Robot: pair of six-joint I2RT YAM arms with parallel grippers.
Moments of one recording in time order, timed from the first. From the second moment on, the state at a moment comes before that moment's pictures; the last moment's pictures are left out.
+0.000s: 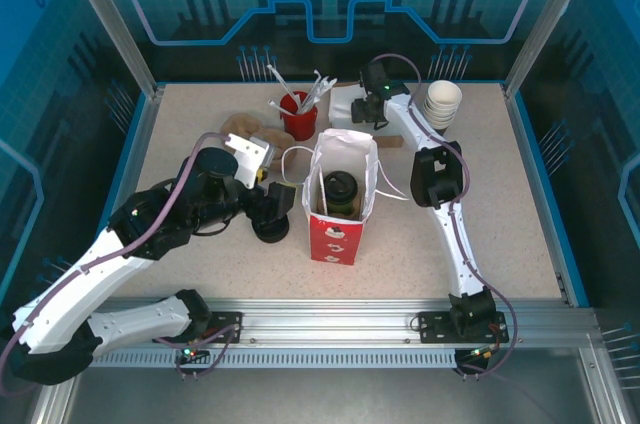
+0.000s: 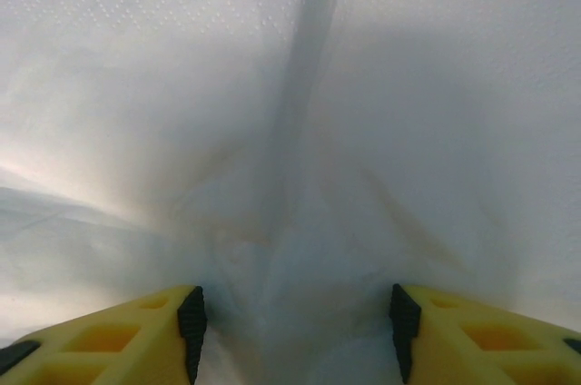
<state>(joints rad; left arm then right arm) -0.81 0.96 1.30 -0.90 -0.11 -0.33 0.30 2.66 2.52 -0.87 0.09 0.19</state>
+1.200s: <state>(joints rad) -0.81 0.93 1.29 -0.92 -0.11 -0.35 0.30 2.53 2.52 -0.87 0.04 0.15</state>
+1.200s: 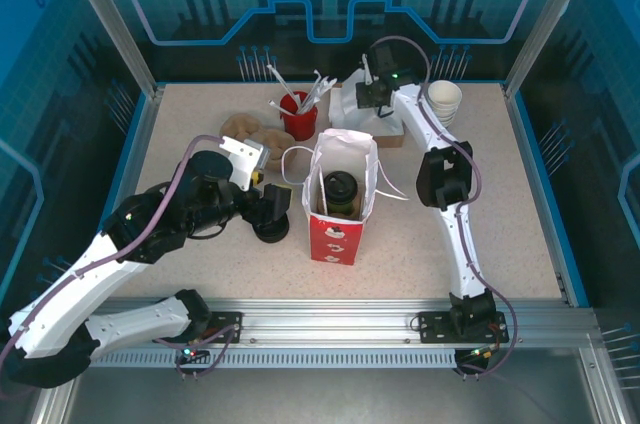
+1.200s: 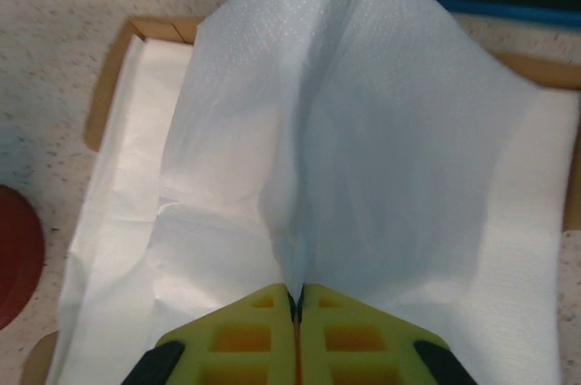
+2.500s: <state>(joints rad) -0.81 1.01 1.25 -0.77 -0.23 -0.48 0.31 1.63 2.09 -0.93 -0.50 0.93</state>
